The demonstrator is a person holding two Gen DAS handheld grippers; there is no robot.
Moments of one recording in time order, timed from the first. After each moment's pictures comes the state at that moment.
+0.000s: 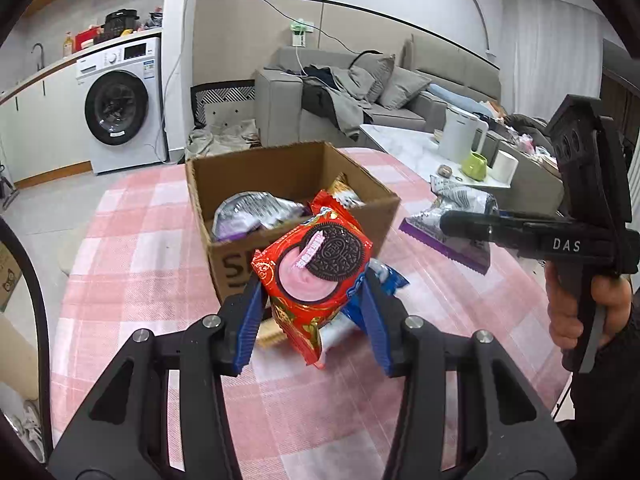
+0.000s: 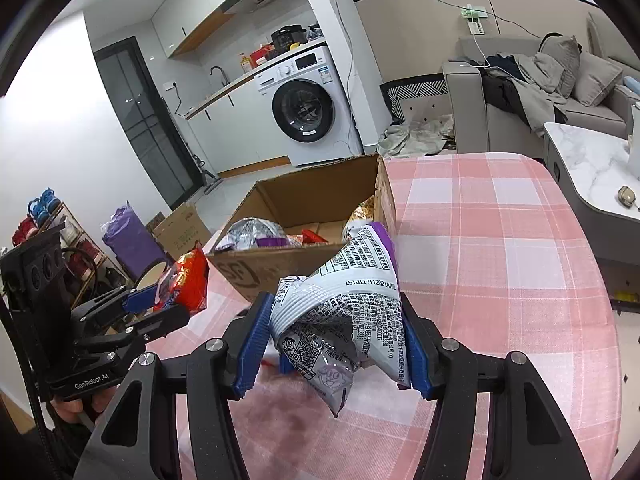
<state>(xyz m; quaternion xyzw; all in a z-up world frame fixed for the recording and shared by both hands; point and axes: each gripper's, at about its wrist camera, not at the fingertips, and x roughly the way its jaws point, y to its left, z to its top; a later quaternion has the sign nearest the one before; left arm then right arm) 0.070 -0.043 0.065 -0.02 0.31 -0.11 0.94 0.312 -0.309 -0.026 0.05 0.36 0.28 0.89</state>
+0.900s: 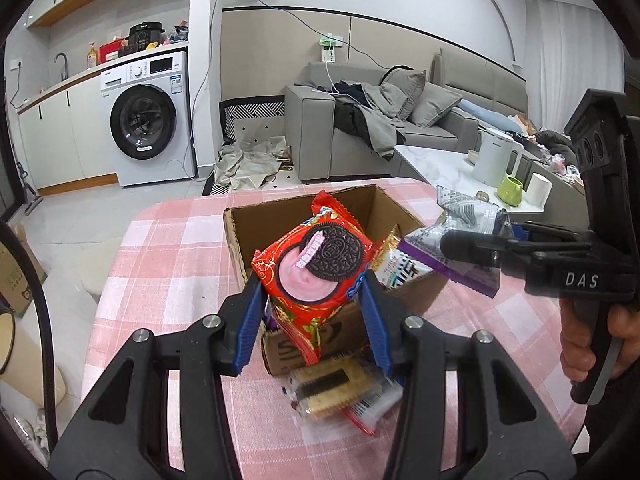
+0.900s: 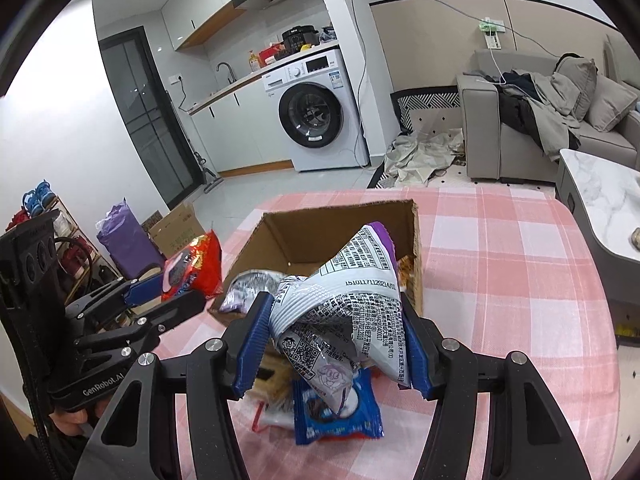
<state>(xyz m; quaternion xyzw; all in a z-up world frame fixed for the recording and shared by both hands) 0.138 -0.023 0.090 -0.02 0.29 -0.06 0.95 0.365 -0.254 -0.005 0.02 0.35 0.28 0.89</state>
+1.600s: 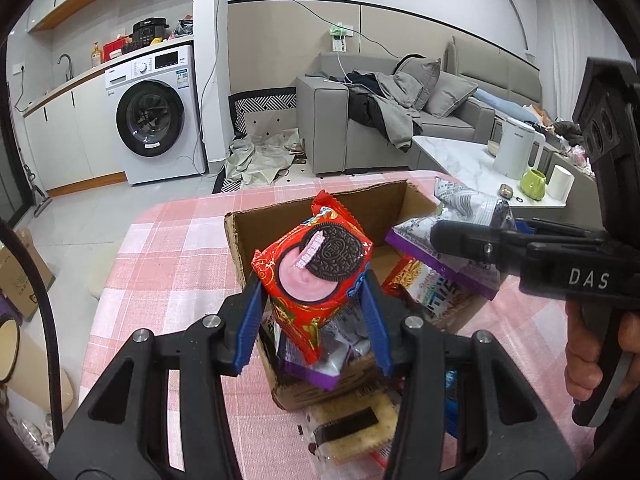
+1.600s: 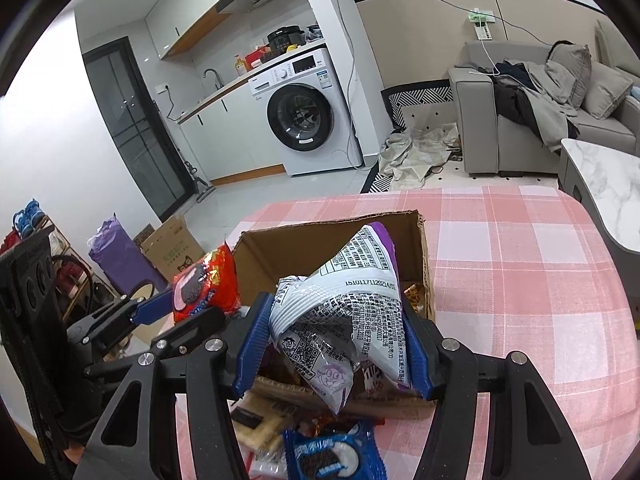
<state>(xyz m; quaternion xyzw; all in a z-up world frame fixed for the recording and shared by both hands) 0.209 -0.014 0.055 0.00 0.31 -0.04 0.95 0.421 -0.234 -0.026 0.05 0.36 0.27 0.89</state>
